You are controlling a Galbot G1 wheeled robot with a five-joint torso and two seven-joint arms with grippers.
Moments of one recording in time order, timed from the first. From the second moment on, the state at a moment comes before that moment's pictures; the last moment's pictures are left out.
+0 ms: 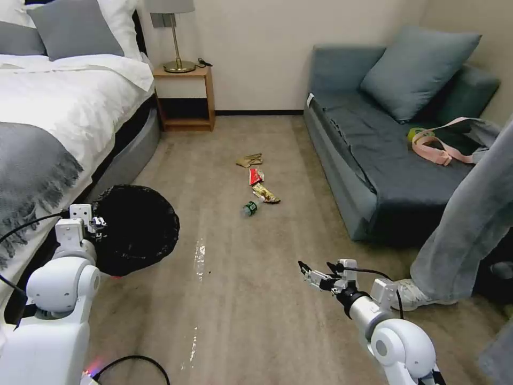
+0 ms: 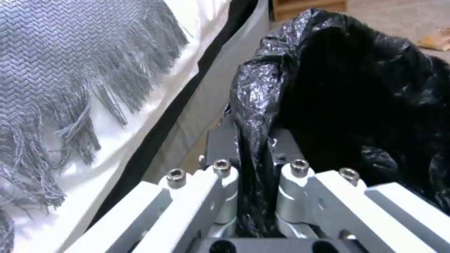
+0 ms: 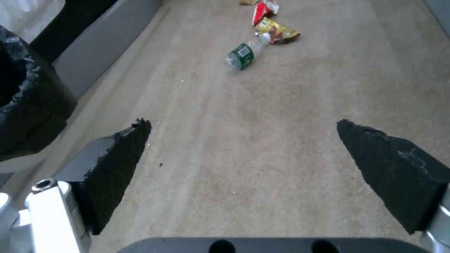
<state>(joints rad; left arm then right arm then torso) 1.16 -1.16 -0.76 -1.97 -0.21 0.69 -0.20 -1.46 1.38 0.53 2.07 0.51 -0.55 -0.11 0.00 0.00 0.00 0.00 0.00</state>
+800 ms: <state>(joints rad) 1.19 -1.20 -0.74 -1.95 -0.17 0.66 -0.19 -1.46 1.37 0.52 2.03 0.48 -0.49 -0.14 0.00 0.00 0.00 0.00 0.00</state>
